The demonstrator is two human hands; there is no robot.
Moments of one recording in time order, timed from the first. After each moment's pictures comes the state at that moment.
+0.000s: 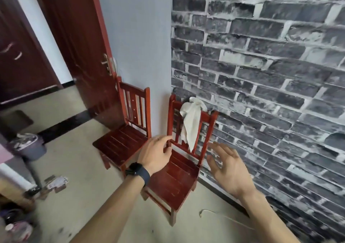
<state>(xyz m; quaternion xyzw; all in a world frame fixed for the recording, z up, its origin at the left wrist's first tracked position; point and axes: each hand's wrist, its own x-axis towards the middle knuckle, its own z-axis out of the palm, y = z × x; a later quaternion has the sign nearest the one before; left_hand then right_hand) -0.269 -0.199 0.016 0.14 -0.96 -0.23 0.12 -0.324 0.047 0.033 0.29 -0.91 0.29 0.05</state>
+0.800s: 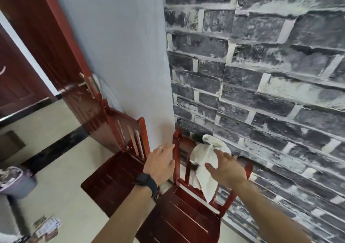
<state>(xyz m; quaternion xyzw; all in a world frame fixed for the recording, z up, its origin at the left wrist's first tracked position) -0.601 -0.373 -0.020 0.13 -0.98 -0.17 0.02 -0.693 -0.156 -0.030 0.17 -0.96 0.15 -0.18</state>
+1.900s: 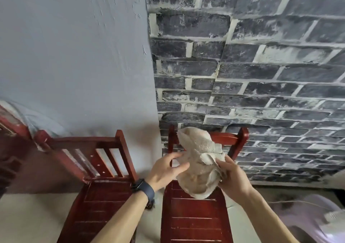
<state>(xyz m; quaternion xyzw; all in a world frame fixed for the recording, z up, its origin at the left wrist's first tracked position) -0.627 -0.513 -0.057 -0.10 -0.85 -0.48 -0.21 -0.572 -0.287 -0.049 -0.22 -0.48 0.84 -0.12</state>
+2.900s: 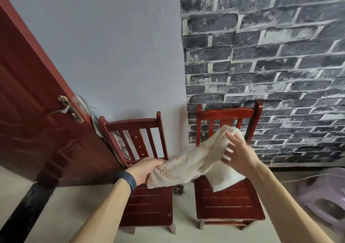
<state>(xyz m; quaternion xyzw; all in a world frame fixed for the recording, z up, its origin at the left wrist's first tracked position) -0.491 -0.722 -0.033 0.15 -0.70 -0.59 -0.37 -0.447 -0.411 -0.008 -0.20 -0.51 0.83 -0.06</state>
